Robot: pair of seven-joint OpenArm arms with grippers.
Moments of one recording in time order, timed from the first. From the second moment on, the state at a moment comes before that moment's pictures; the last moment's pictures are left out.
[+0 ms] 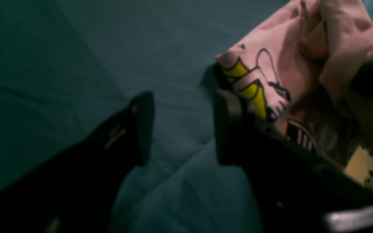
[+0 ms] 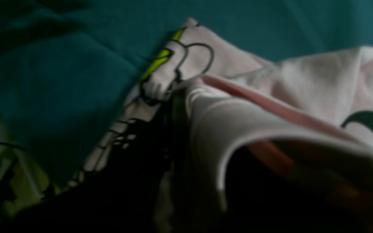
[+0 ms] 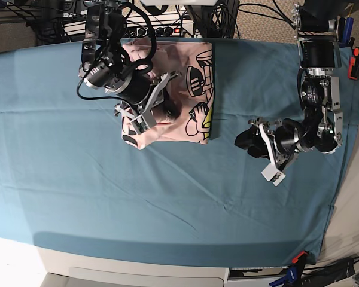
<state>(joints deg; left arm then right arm) -11.5 -14.1 -4.9 85.9 -47.9 -37.9 71.5 -12.8 -0.4 1.6 112.8 19.3 32.7 -56.7</state>
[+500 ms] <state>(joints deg) -9.2 -14.1 -4.9 85.9 -48.0 -37.9 71.5 -4.7 -0.3 -5.3 99.9 17.7 32.7 -54.1</state>
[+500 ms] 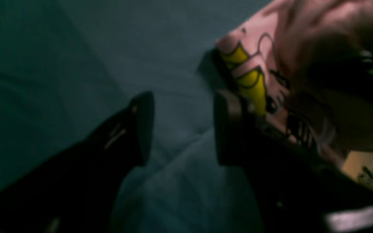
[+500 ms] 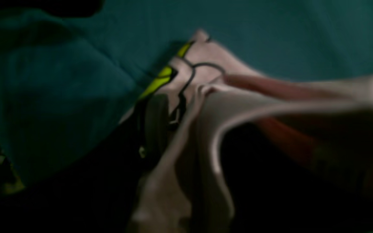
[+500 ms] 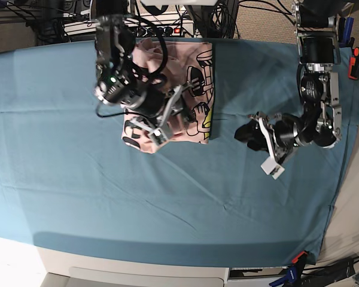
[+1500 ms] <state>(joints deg) -9.1 -14.1 -4.9 85.9 -47.9 -39.1 71.5 -1.8 -0.3 -15.0 102.9 19.5 37.5 -58.4</state>
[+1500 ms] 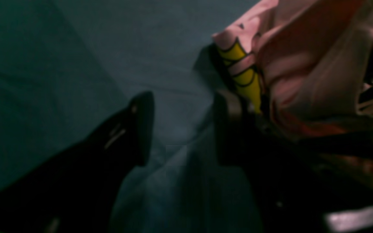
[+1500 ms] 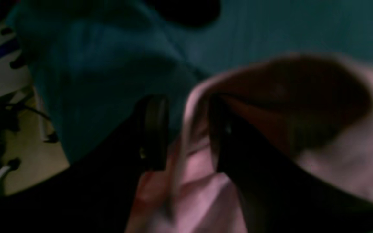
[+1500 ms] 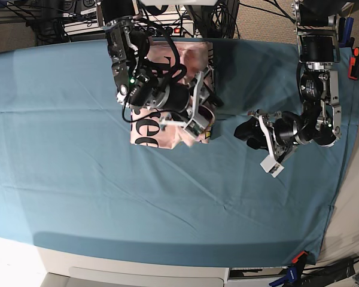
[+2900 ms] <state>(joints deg) 2.9 -16.9 -4.9 88.6 -54.4 -38.4 73.1 6.6 19.5 26.6 86.3 40.1 30.3 -70.8</state>
